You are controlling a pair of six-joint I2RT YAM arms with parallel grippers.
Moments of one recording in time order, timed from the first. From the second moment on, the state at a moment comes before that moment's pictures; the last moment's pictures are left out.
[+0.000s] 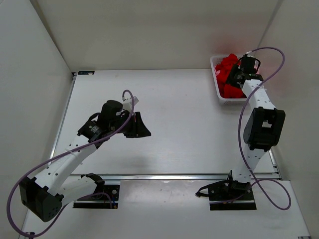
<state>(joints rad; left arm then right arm) -0.56 1.04 0.96 -0.56 0.42 -0.57 -0.12 1.88 1.64 -0.44 0.04 0.26</state>
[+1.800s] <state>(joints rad) -0.34 1.23 1.27 -0.74 0.19 -0.66 0.03 1.42 2.16 -0.45 -0.52 0.48</state>
